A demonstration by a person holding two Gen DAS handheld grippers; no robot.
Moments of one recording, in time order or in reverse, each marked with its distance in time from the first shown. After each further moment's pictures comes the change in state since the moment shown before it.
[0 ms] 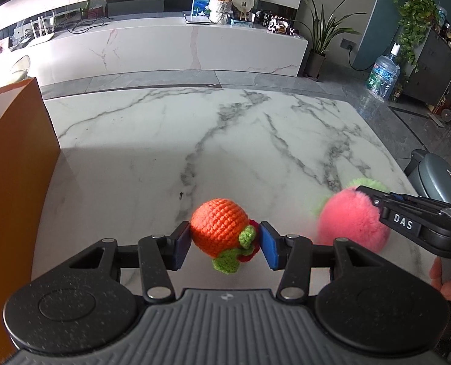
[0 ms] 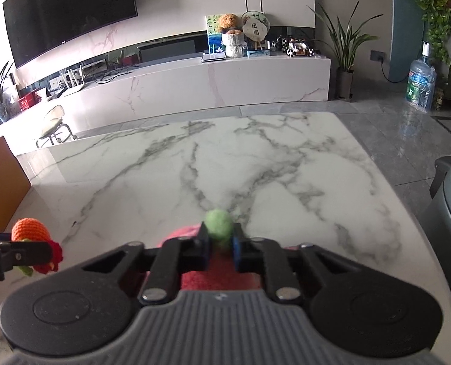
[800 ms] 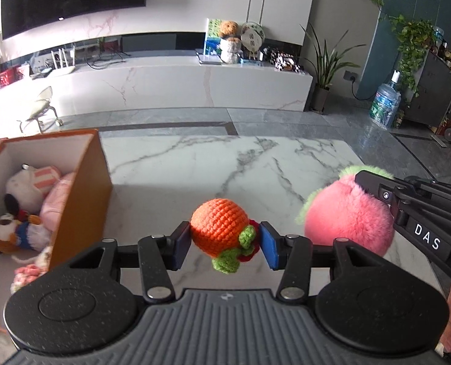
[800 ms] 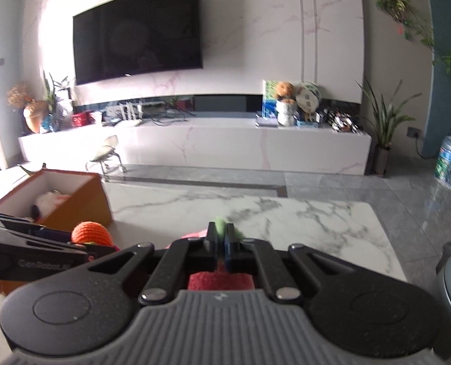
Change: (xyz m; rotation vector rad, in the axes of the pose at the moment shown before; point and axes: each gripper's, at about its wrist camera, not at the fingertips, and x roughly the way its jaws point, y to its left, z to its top) left arm -0.120 0.022 0.001 0.000 -0.152 0.049; right arm -0.124 0.090 0.028 -0.181 -0.231 0.147
